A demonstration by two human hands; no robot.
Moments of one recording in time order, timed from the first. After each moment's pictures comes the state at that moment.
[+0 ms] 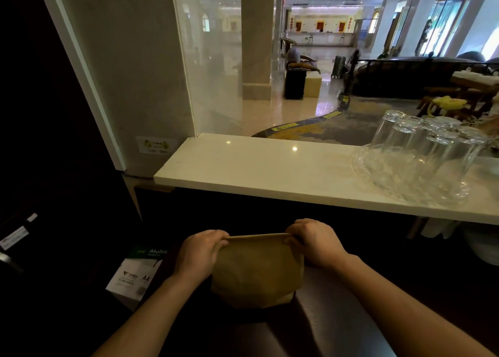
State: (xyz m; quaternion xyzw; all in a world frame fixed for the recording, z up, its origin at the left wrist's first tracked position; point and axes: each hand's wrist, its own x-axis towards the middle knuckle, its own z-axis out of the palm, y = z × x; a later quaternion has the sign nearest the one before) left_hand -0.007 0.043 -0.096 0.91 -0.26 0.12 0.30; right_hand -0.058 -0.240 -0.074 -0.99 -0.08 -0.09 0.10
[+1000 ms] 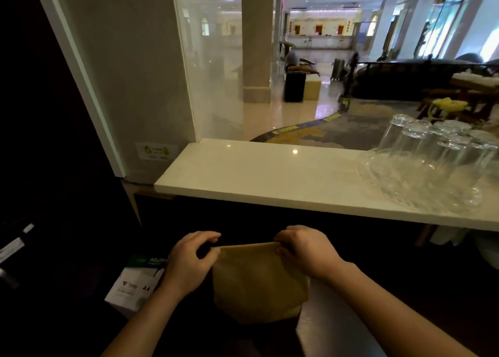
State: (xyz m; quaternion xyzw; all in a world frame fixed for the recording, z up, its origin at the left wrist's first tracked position) left_hand 0.021 0.072 -0.112 0.88 -0.22 0.11 0.41; right_hand -0.043 -0.211 -0.070 -0.98 -0.13 -0.10 0.09
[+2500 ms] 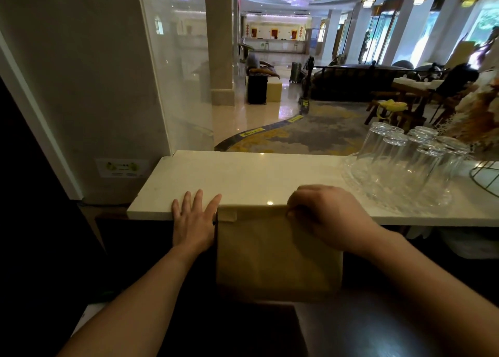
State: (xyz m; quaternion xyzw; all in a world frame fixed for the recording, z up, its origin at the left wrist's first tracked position) left_hand 0.158 0.011 -0.086 0.97 -0.22 0.09 0.06; right_hand -0.045 -0.198 0.075 -0.98 -0.08 -0.15 0.09
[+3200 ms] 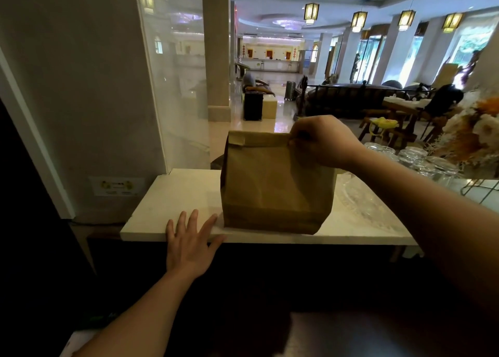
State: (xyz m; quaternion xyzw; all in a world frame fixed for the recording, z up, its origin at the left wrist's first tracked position) left_hand 0.166 0.009 -0.086 0.98 -0.20 0.06 0.06; right_hand 0.051 -0.250 0.173 -0.97 -0.01 -0.23 0.05
